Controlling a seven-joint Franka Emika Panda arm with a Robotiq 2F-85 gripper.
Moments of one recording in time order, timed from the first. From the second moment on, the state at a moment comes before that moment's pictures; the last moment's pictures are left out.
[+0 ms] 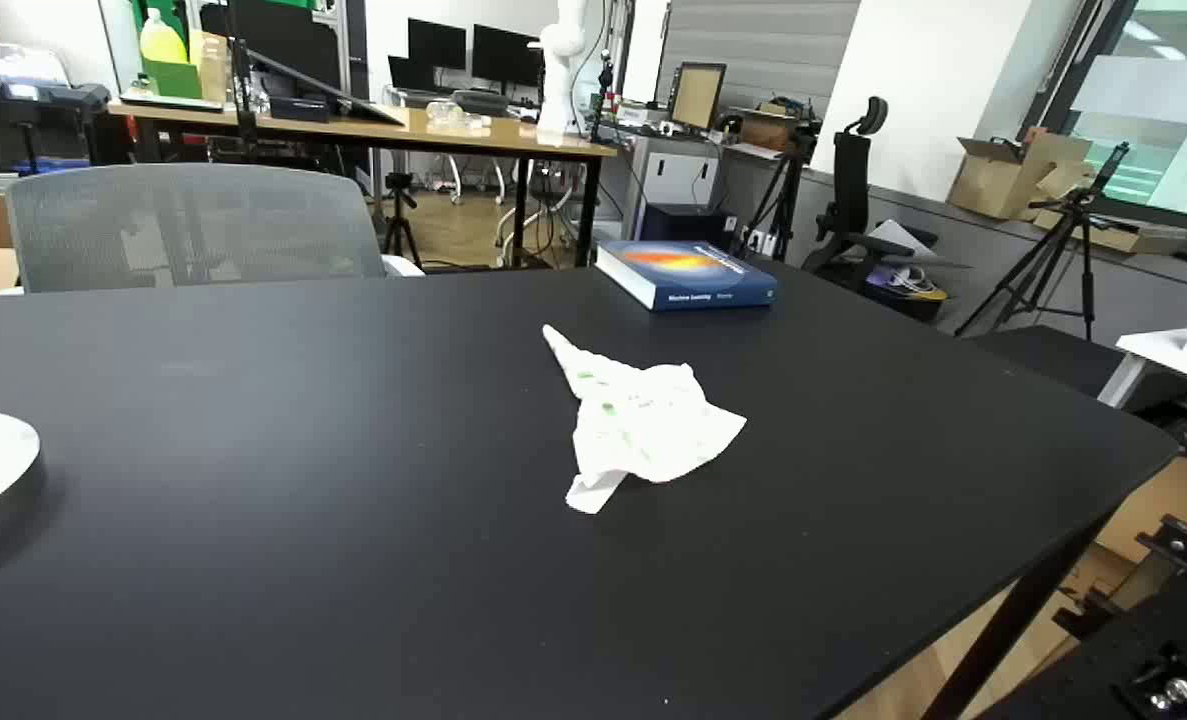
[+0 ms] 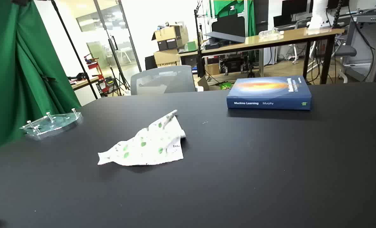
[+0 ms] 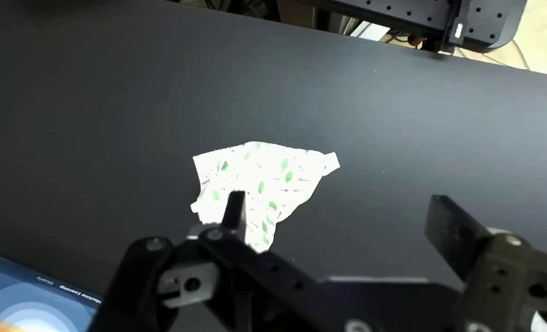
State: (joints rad) arm 0.11 -0.14 0.20 -2.07 -0.06 1.64 0.04
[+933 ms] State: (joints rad) arm 0.11 -0.14 0.20 -2.08 -0.10 1.68 0.07
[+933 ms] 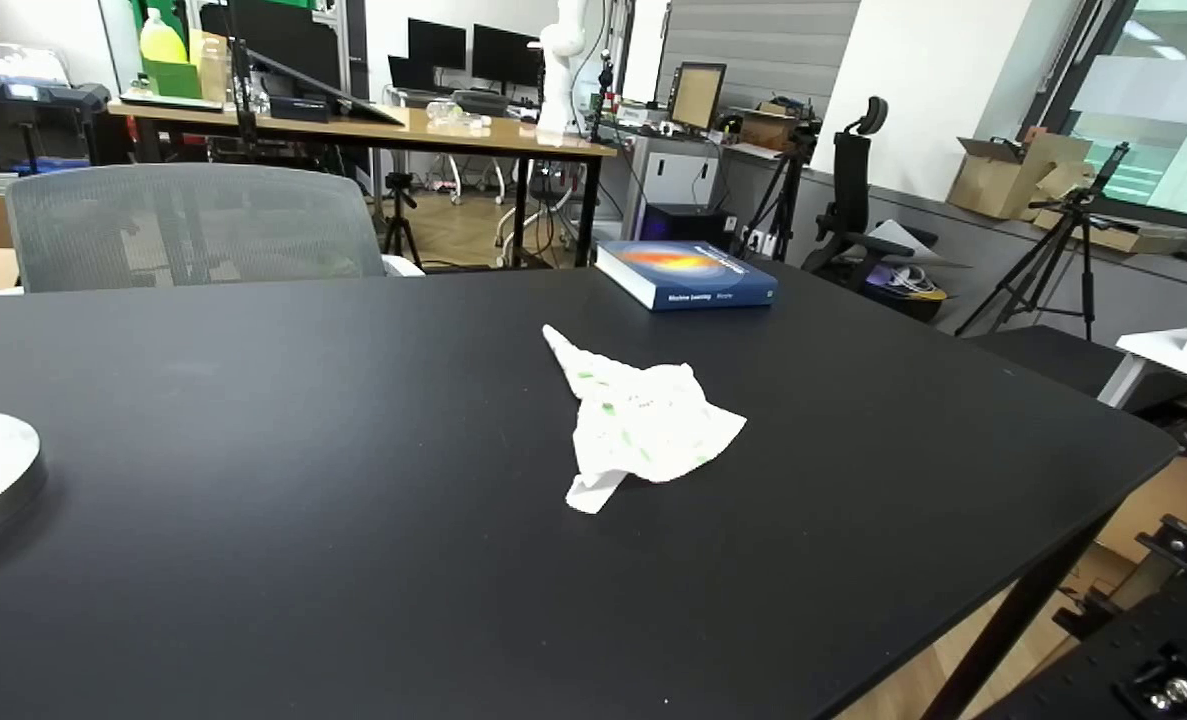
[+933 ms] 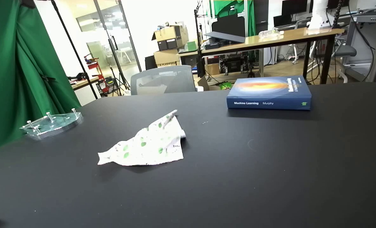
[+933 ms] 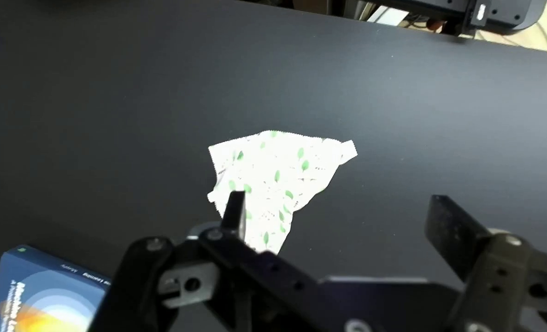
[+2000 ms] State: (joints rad) arm 0.14 -0.08 0.23 -2.46 -0.29 2.32 0.53
